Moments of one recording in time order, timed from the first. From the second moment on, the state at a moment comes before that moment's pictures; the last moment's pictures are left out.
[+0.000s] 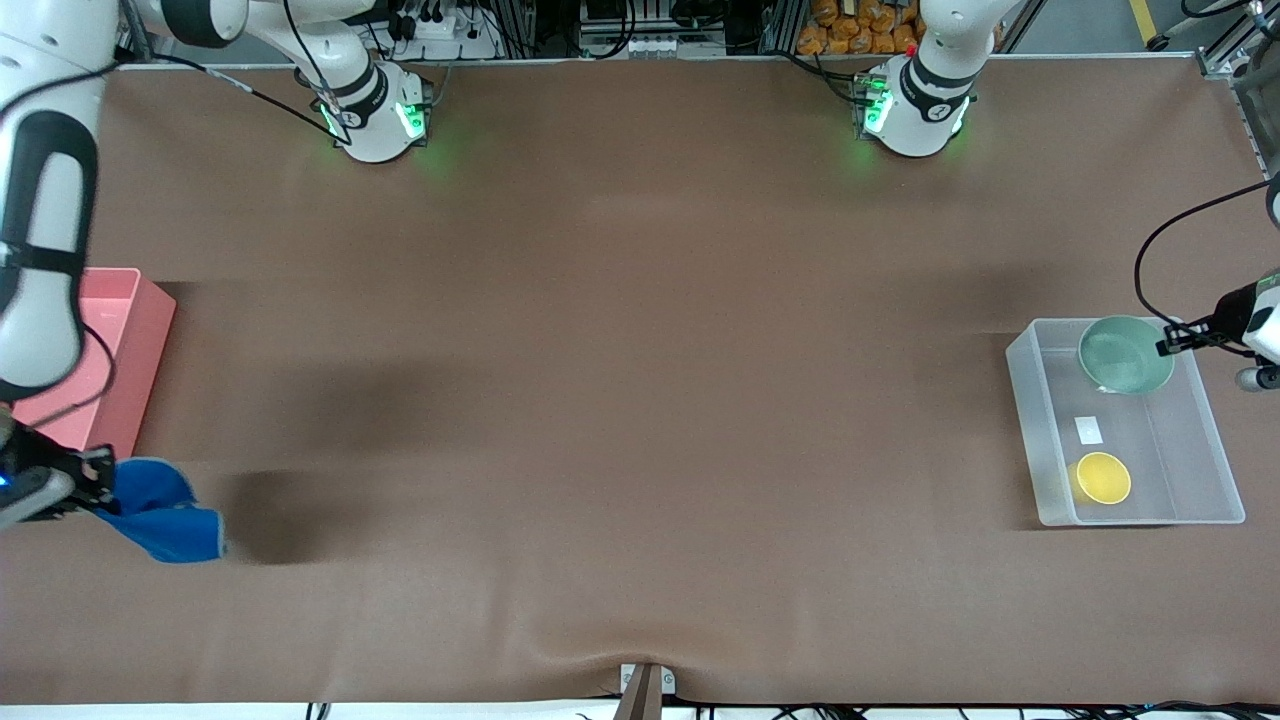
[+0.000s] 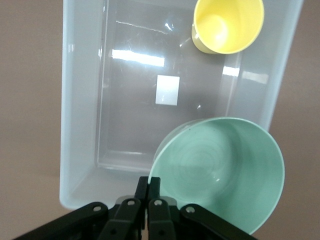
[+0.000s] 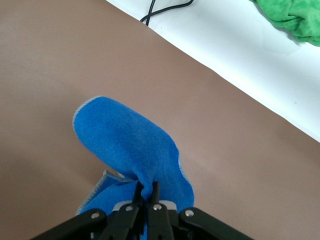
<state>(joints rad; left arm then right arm) 0.67 0.26 -0.31 -1.95 0.09 2.15 0.18 0.15 0.56 -0.51 -1.40 0.47 2.08 -1.06</state>
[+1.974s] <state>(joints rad) 0.70 0.52 -0.31 -1.92 0.18 2.35 0.19 0.06 0.55 -0.86 -1.47 0.16 1.57 -0.99</state>
